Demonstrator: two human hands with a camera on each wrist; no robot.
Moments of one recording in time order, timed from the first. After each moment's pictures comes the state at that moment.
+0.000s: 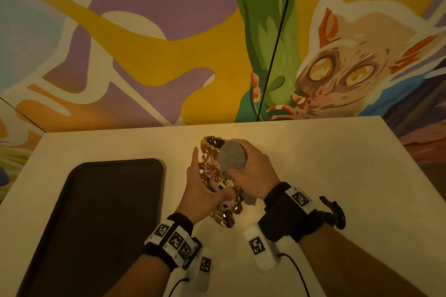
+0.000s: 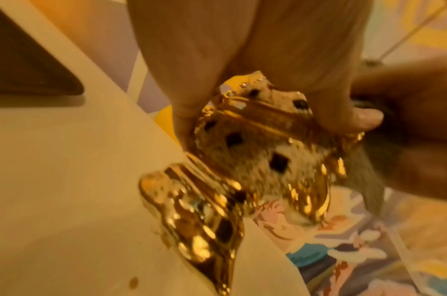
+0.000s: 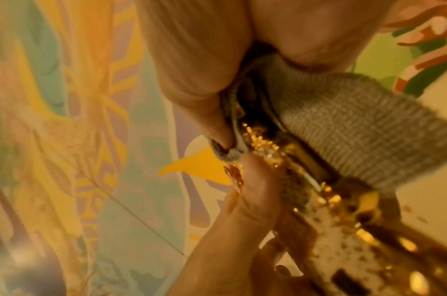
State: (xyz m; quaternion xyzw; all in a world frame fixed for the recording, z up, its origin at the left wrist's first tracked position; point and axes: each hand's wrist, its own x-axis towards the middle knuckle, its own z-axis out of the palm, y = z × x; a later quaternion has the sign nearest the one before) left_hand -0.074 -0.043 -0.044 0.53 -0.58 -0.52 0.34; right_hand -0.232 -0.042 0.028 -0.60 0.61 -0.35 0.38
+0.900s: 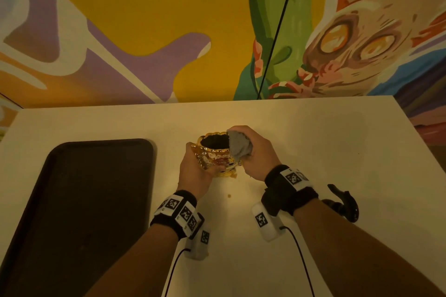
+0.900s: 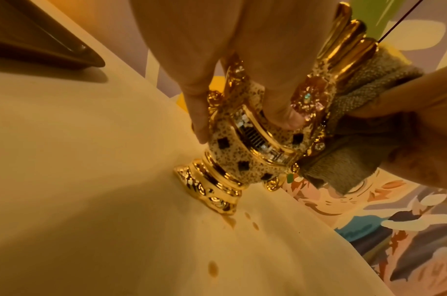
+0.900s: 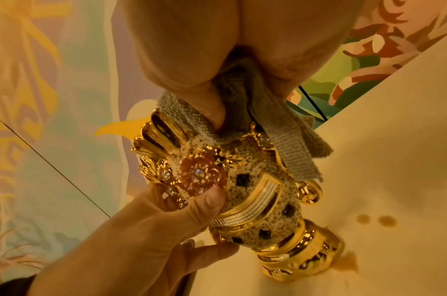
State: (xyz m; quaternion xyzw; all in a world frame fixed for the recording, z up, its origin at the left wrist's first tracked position) left_hand -0.092 -0.074 -0.109 0.61 -0.58 -0.42 0.35; right_hand -0.261 -0.070 -0.051 -0.63 0.56 -0.38 0.39
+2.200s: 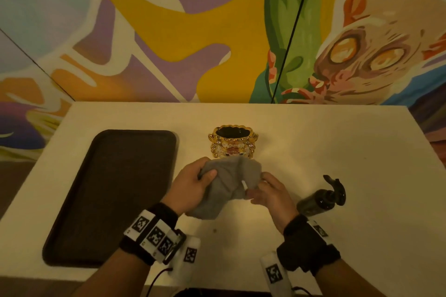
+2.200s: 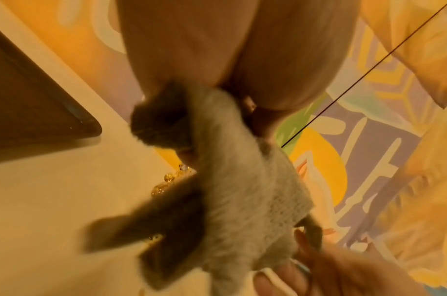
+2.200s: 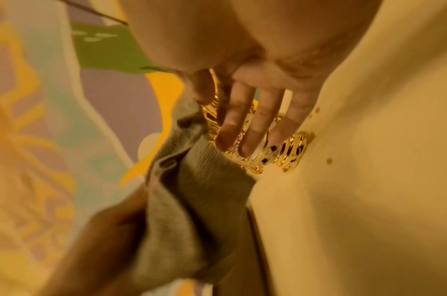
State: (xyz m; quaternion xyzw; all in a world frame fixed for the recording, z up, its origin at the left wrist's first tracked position) left_hand -0.044 0.014 -0.008 0.54 -0.65 -0.47 0.24; right_hand -0.251 0.053 -0.038 -0.34 0.61 -0.39 0.60
